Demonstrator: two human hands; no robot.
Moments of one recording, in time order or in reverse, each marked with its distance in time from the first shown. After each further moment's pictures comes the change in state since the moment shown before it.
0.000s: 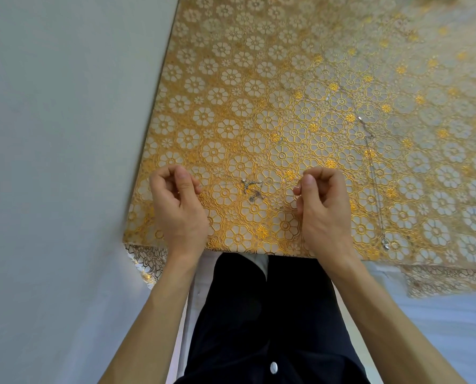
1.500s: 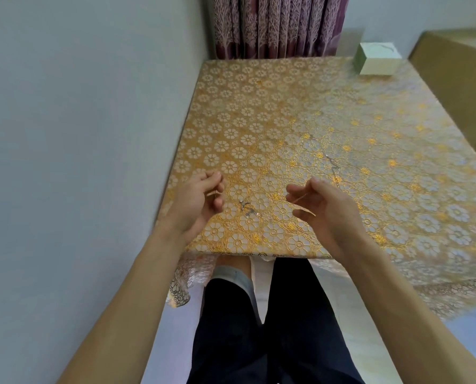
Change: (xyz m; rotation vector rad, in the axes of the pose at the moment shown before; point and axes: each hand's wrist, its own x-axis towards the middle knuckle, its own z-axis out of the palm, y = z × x) left_hand 0.007 0.096 -0.025 -0.277 -0.672 -0.467; right_hand -0.025 -0.076 -0.050 0.418 -0.176 0.265
